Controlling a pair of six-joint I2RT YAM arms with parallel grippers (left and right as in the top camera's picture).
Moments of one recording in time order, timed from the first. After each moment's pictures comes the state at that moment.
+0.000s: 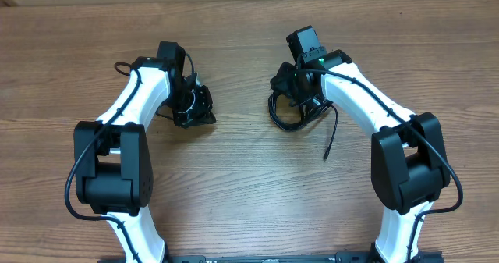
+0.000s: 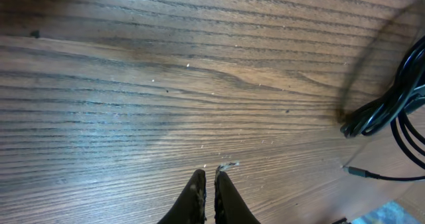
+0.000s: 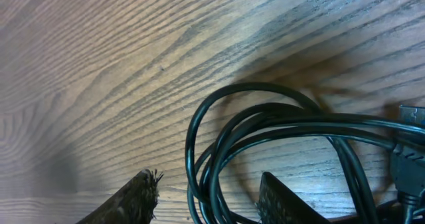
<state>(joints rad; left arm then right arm) -0.09 2.00 1.43 -0.98 0.48 -0.38 0.39 2.04 1.54 -0.68 -0.19 0.82</state>
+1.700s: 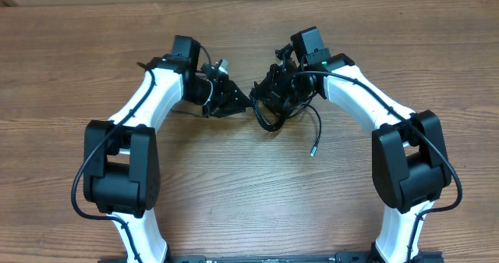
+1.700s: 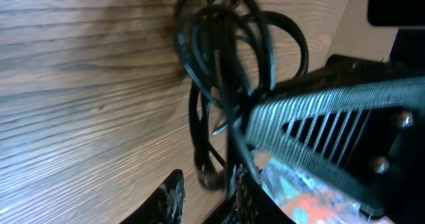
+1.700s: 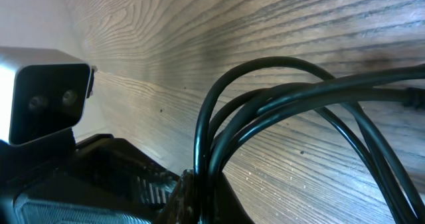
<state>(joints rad) -0.17 2.00 1.43 -0.79 0.90 -0.43 0.37 2.04 1.50 -0.55 -0.73 0.71</state>
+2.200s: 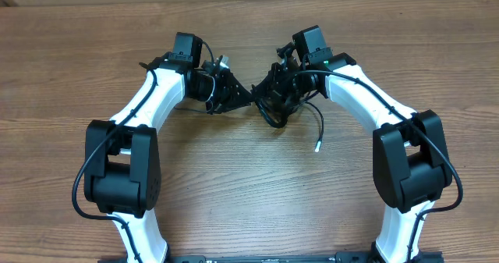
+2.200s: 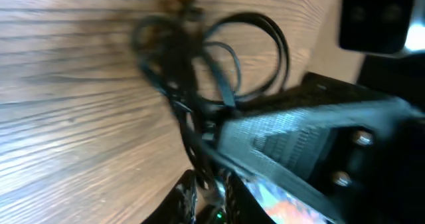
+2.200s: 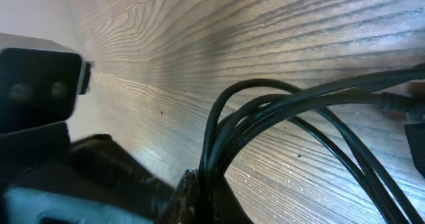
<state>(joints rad) -0.18 2.00 1.43 -0.70 0.96 -0.56 0.36 2.04 1.50 -0.54 -0.73 0.70</state>
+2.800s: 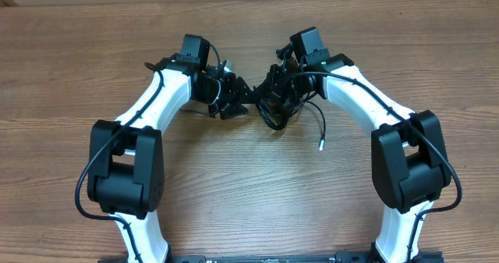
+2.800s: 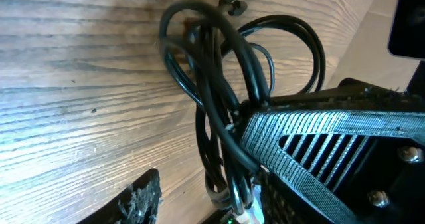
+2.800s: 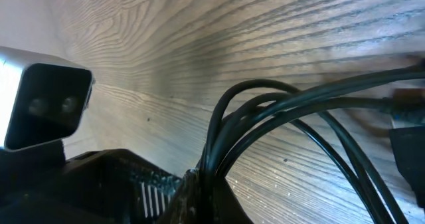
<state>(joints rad) -0.22 2.00 1.43 -0.73 0.83 -0.62 0.37 2.04 1.50 -0.55 -0.67 0.70</state>
